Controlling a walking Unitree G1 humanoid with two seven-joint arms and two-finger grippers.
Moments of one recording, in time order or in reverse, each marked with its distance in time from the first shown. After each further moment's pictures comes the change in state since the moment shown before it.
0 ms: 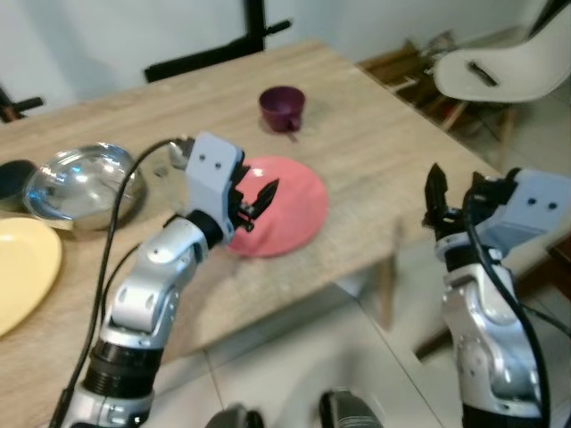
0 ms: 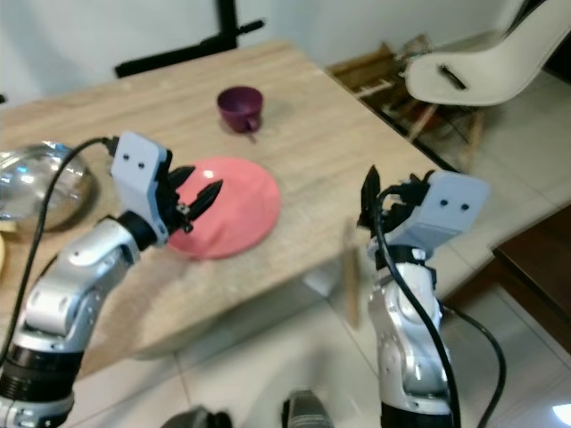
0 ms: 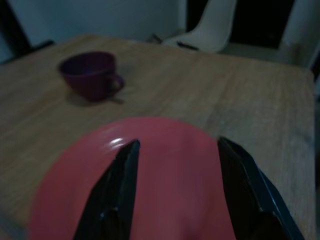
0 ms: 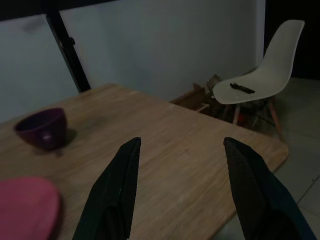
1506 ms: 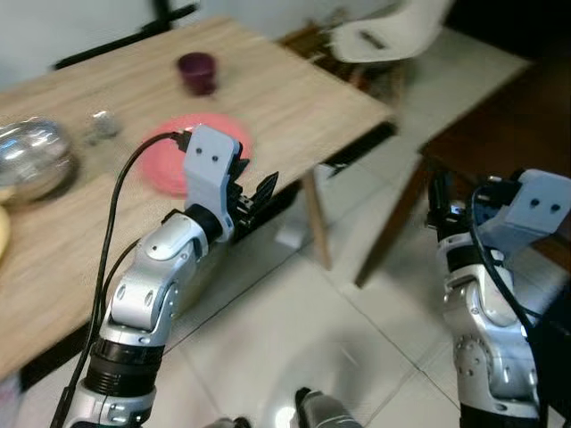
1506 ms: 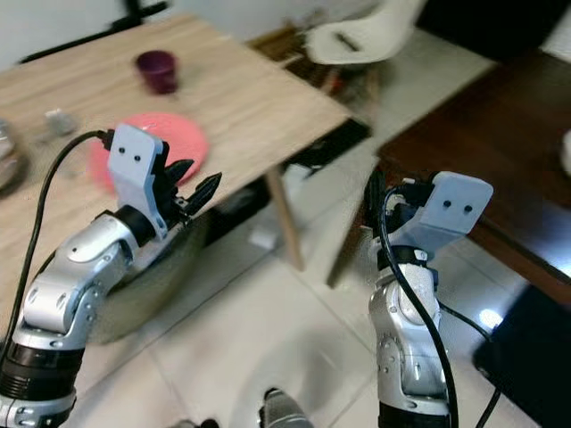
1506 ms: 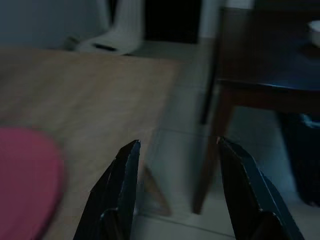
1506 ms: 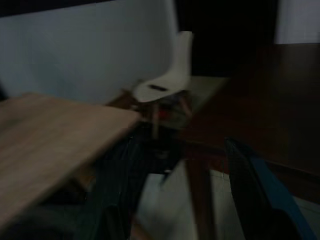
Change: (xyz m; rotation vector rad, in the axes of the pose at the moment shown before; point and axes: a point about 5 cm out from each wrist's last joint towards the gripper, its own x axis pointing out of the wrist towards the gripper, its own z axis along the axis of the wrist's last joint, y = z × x) left arm 0.000 0.001 0.001 -0.022 -0.002 0.016; right arm 0.000 0.000 -0.002 0.001 0.005 0.001
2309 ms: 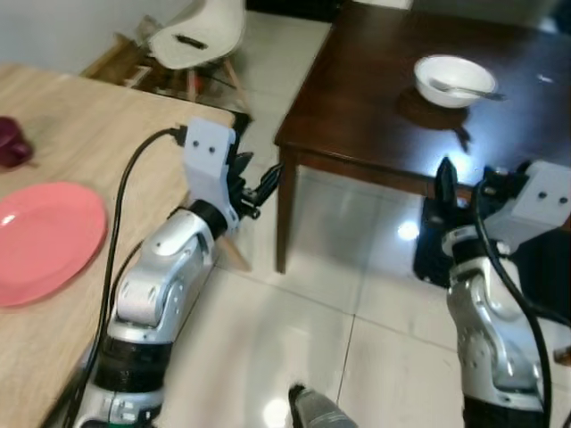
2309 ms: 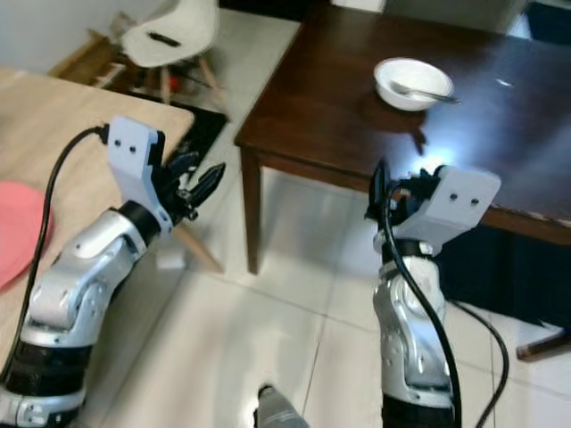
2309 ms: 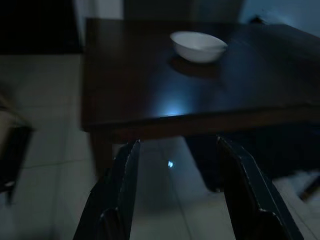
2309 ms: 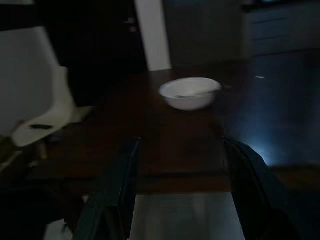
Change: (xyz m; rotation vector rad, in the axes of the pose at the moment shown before) left arm 0.000 -0.004 -0.004 -0.100 -0.027 0.011; right arm 0.005 -0.002 0.007 -0.020 -0.026 0.008
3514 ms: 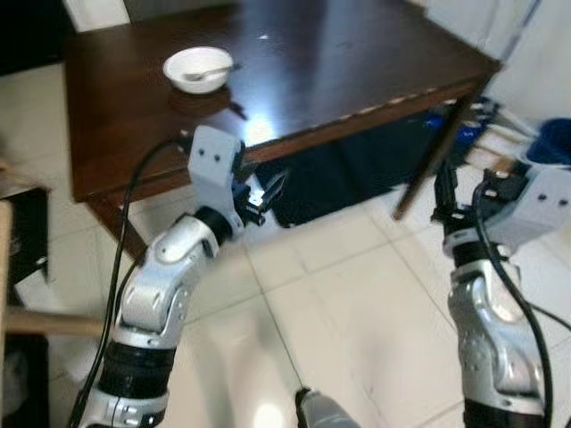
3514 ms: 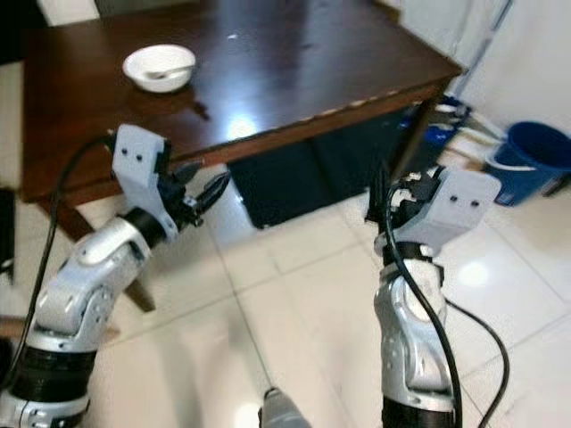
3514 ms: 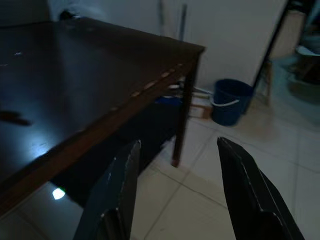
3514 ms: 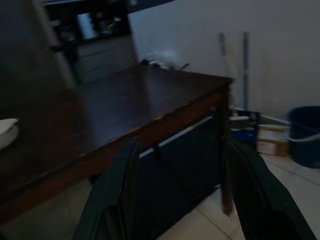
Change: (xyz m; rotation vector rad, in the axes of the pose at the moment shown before) left arm 0.003 -0.006 0.006 0.002 -0.036 -0.037; right arm -0.001 0.001 -0.001 0.007 0.005 -0.001
